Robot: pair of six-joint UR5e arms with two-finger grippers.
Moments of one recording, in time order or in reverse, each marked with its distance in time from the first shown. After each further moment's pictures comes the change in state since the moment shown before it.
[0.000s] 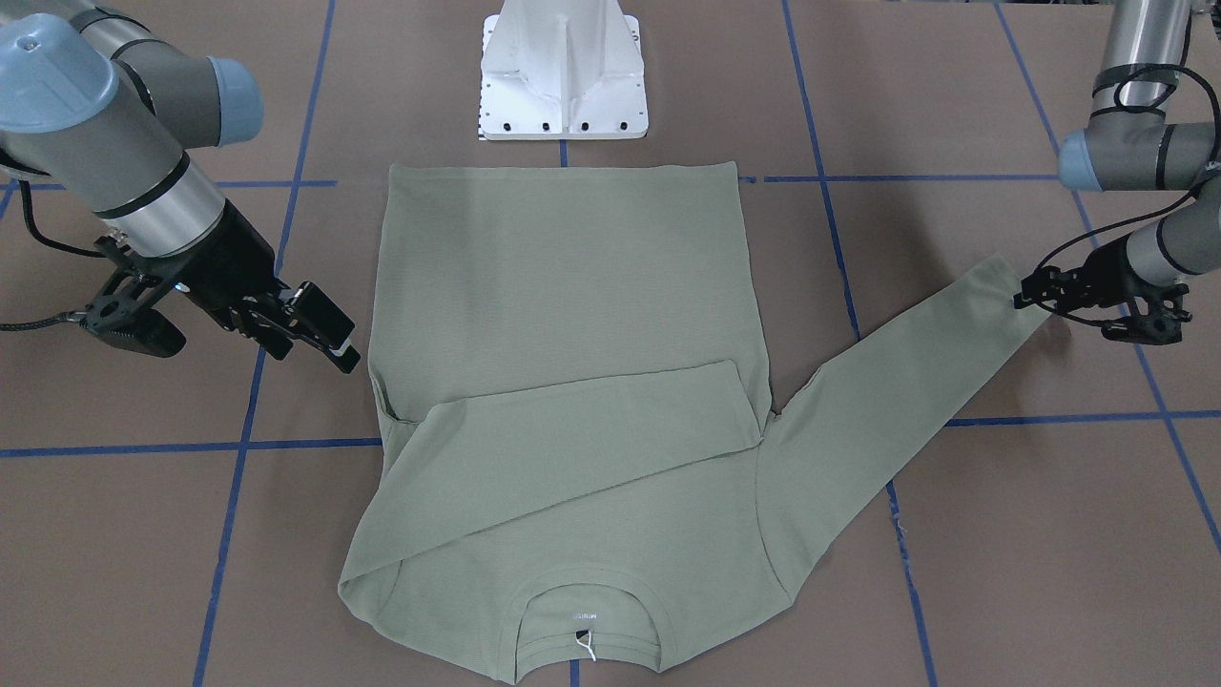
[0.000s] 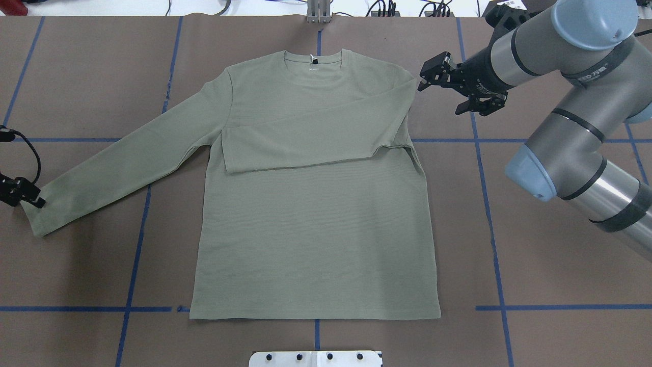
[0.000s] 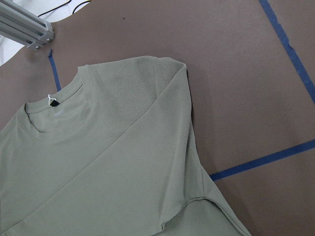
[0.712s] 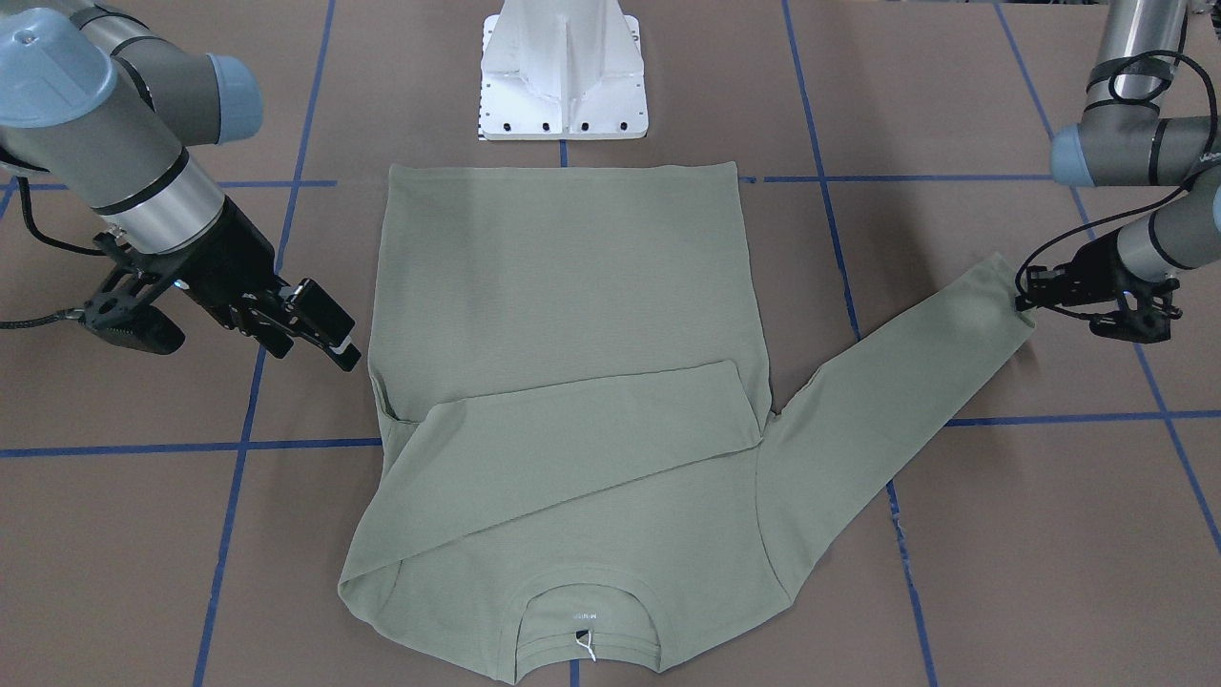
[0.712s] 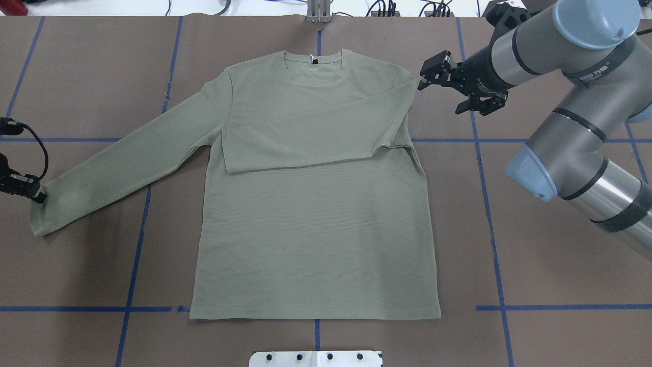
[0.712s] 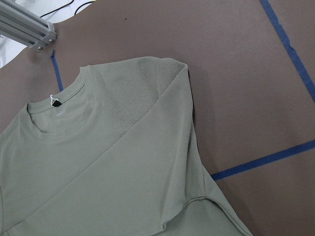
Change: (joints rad) left arm 0.002 -0.001 -0.091 0.014 -0.032 -0.008; right arm 0.003 -0.003 0.004 0.000 0.000 0.001
